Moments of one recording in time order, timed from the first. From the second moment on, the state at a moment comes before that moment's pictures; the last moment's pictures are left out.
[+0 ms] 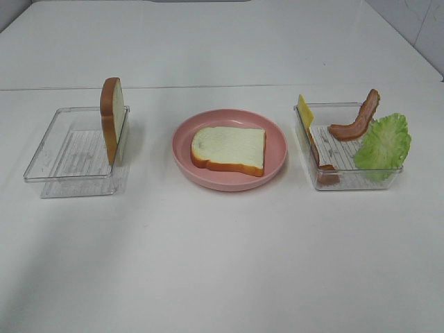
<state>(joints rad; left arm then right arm) -0.36 2.28 -2.52 -0.02 1.21 -0.06 -0.01 0.00 -0.46 0.10 1.11 -0.08</state>
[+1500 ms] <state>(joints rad) 0.05 0.23 -0.64 -0.02 1.13 0.04 -0.01 0.00 -0.46 0.10 1.11 -0.08</state>
